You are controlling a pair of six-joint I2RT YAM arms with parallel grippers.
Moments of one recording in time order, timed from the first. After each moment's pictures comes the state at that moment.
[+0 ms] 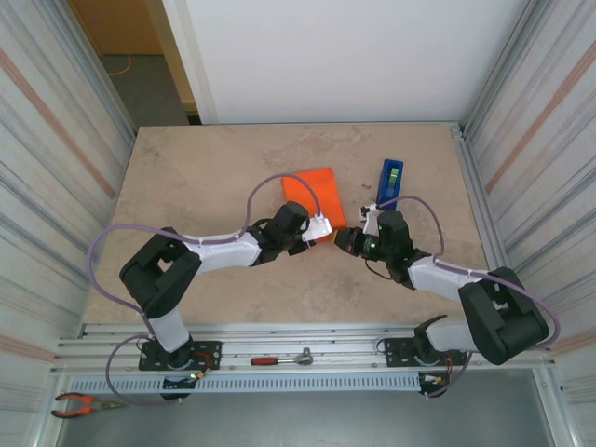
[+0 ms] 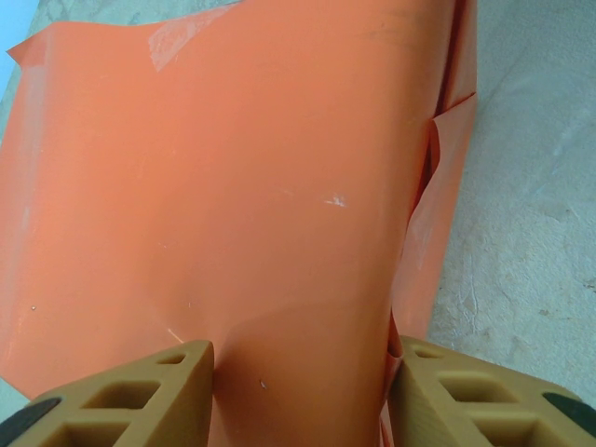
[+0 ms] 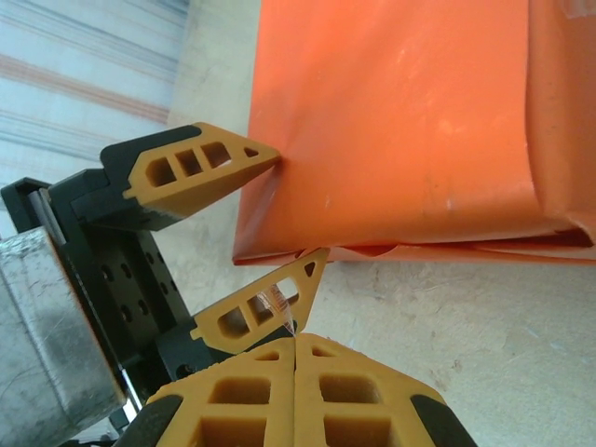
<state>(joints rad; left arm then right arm) -0.84 1.74 0.95 0.06 -0.16 0.59 0.45 1.32 0.41 0.43 -0.48 0.87</state>
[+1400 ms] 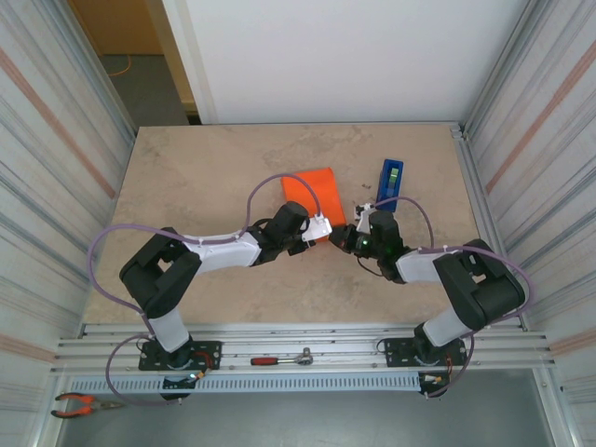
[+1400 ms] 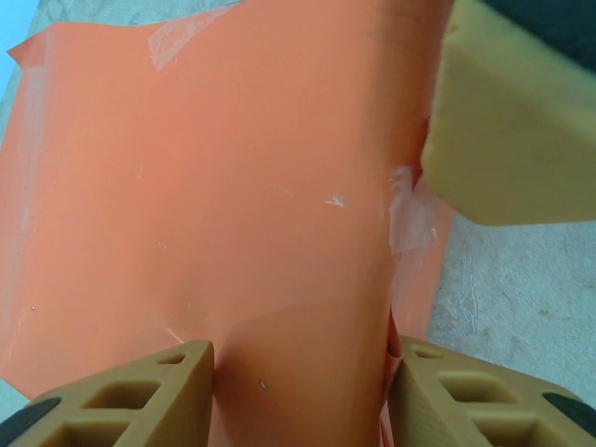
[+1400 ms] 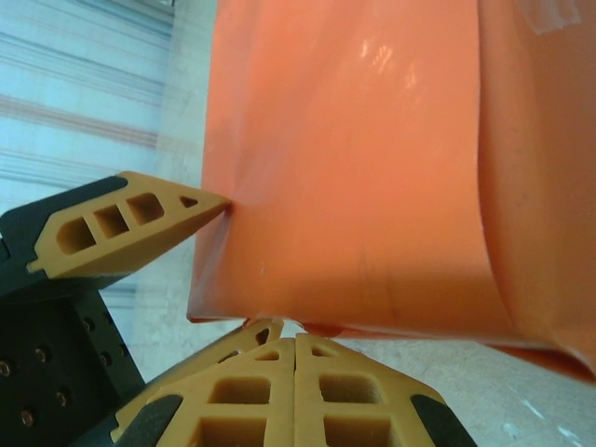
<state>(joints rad) -0.84 1.74 0.95 0.06 -0.16 0.59 0.47 1.53 0.44 0.64 -0.44 0.94</state>
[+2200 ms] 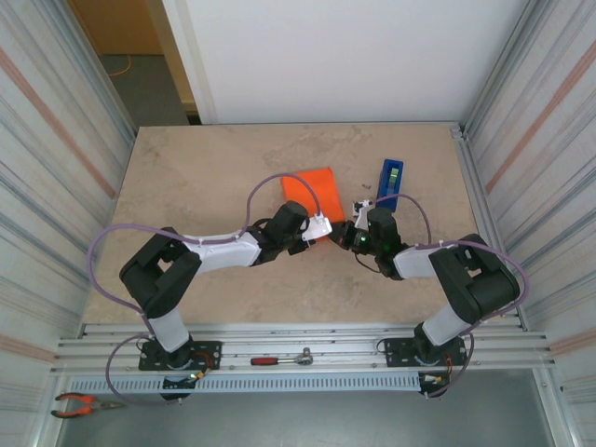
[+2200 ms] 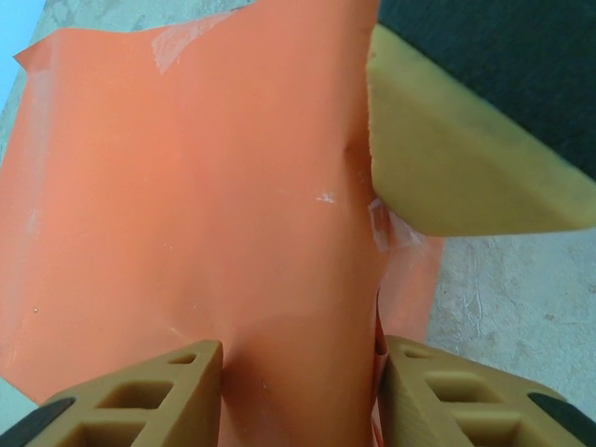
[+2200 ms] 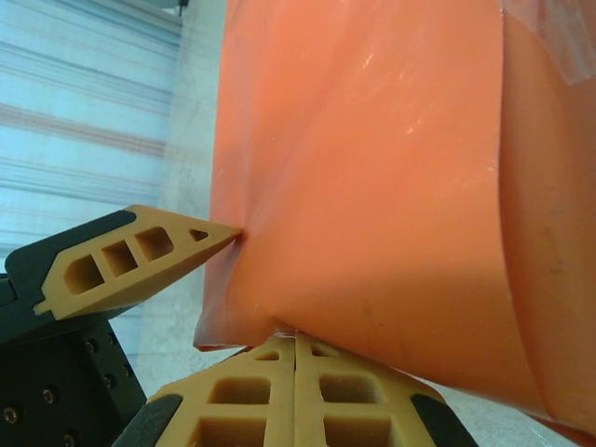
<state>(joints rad) -0.84 1.74 0.95 0.07 -0.16 0.59 0.47 1.57 0.46 0.66 -0.44 0.96</state>
